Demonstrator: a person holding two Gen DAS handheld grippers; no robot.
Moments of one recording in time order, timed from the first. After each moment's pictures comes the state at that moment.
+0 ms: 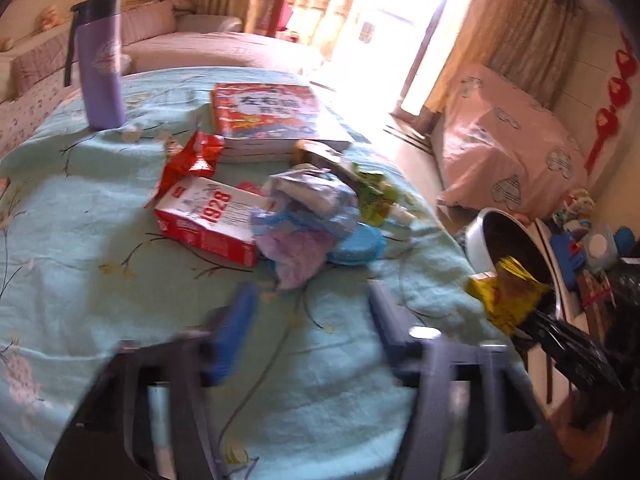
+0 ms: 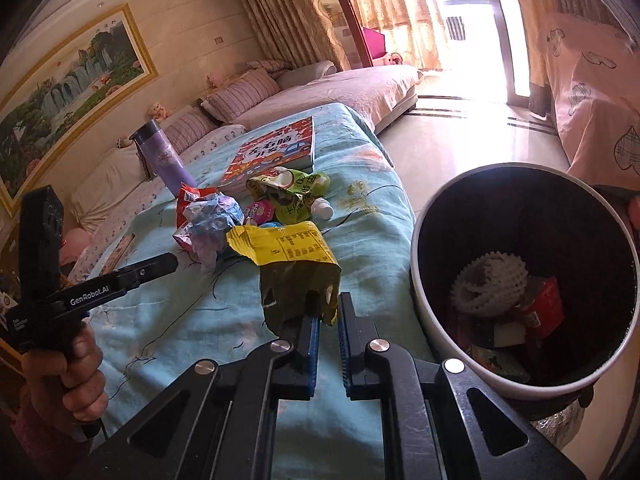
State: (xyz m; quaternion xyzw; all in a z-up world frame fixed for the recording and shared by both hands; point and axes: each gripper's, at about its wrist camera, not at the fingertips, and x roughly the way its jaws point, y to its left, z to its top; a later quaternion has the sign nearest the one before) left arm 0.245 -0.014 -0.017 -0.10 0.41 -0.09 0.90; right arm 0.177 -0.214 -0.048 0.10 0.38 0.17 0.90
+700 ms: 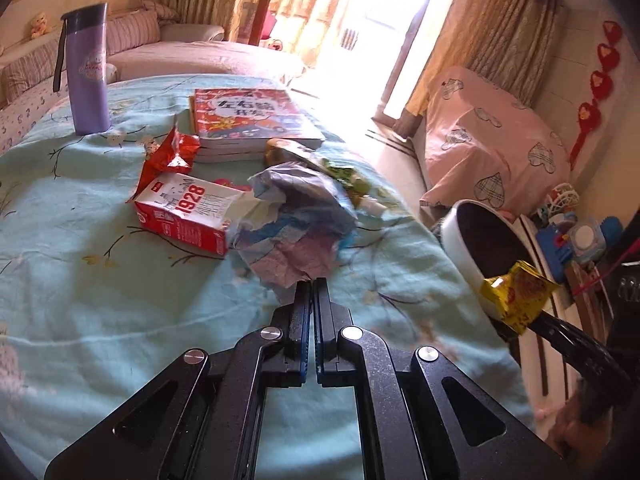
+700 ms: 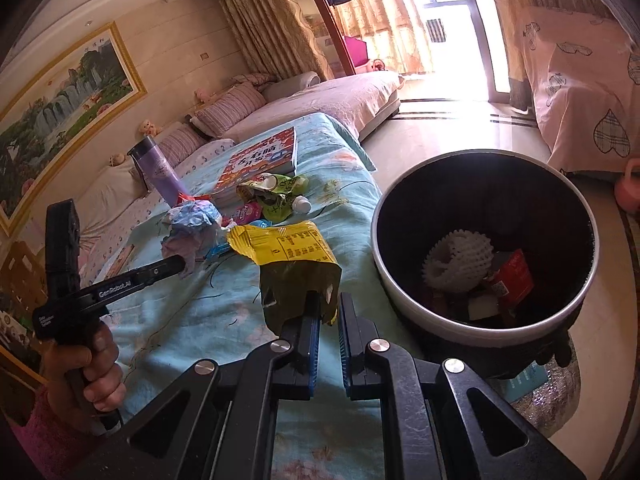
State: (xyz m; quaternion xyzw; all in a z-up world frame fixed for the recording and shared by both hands) left arm 0.217 -0.031 -0.010 -0.09 0.39 -0.13 0.91; right arm 0.142 -0.245 -0.046 0.13 0.37 0.14 0.91
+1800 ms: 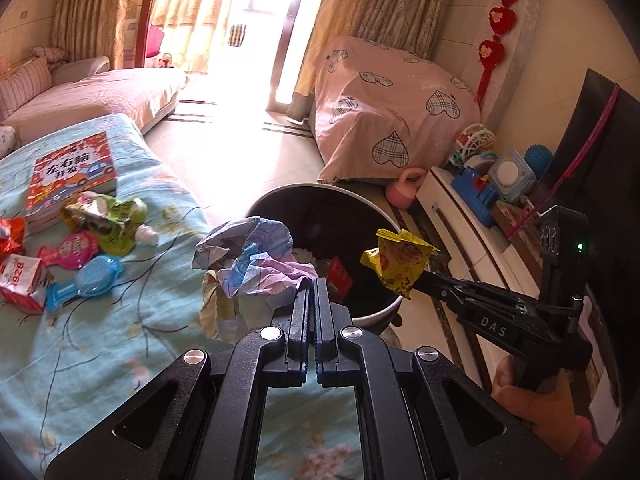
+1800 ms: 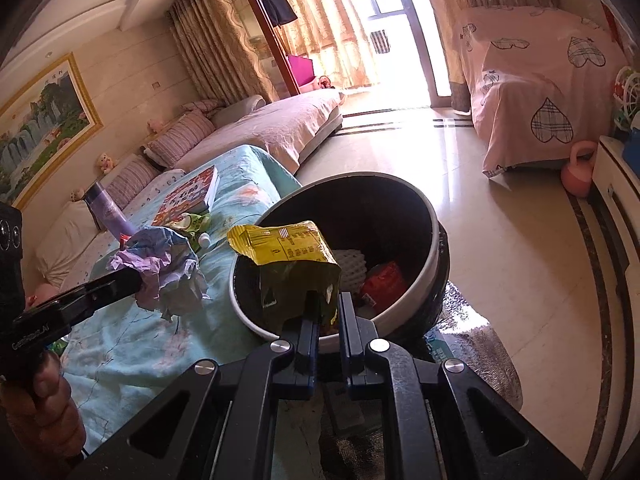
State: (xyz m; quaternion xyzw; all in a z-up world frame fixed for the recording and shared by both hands) left arm 0.200 -0.208 0.035 -0.01 0.37 -0.29 0.88; right arm 0.135 -0.348 -0.040 0.15 0.36 0.05 0.92
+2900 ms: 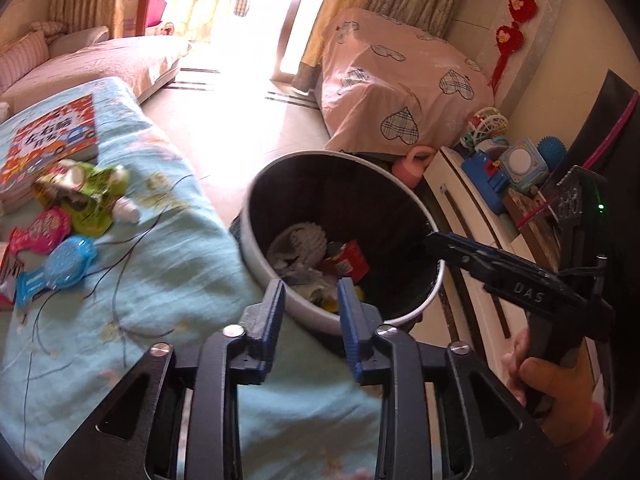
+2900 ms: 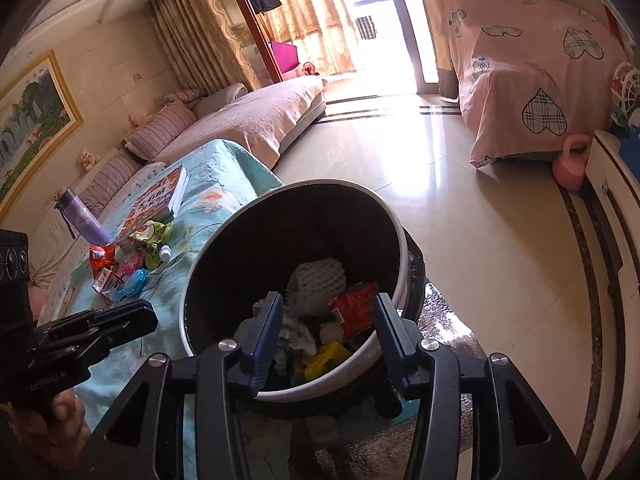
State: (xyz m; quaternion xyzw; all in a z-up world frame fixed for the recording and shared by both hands) left arm 0.229 -0.209 -0.002 -0.03 0.42 -0.28 0.86; right arm 0.166 -0.367 -0.046 0.15 0.38 0.03 0.91
